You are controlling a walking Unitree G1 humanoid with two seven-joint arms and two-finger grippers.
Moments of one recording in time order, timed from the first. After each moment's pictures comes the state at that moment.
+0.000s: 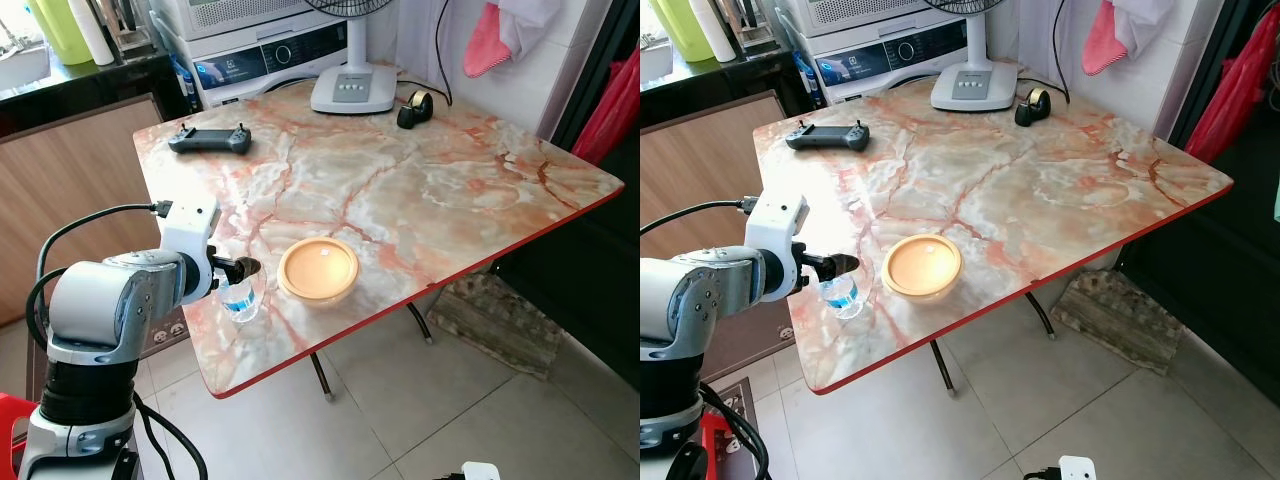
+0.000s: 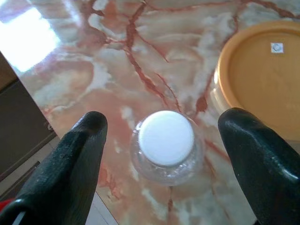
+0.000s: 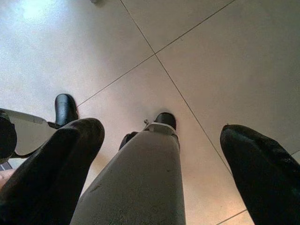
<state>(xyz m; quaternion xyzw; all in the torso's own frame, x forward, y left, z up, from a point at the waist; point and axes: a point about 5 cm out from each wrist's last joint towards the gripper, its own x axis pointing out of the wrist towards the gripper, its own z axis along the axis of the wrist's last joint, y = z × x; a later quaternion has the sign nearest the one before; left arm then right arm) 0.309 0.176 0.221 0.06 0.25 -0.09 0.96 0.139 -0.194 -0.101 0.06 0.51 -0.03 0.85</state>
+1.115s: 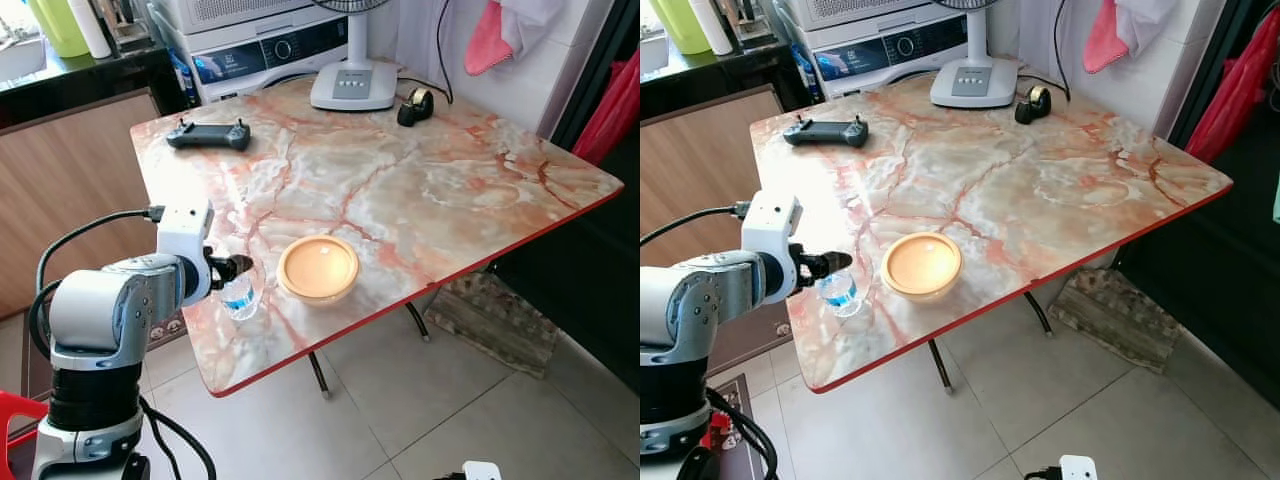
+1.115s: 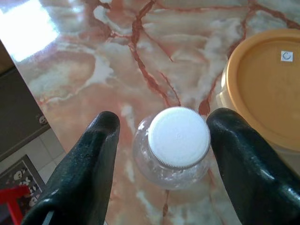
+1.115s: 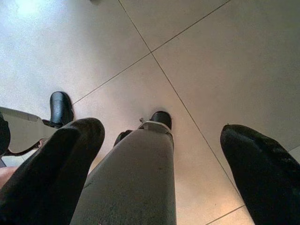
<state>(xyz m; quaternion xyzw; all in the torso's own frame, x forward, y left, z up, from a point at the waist) 0.308 0.178 0.215 0.02 0.25 -0.07 0.96 0.140 -0.195 -0.101 0.06 0.51 -0.03 0.86</state>
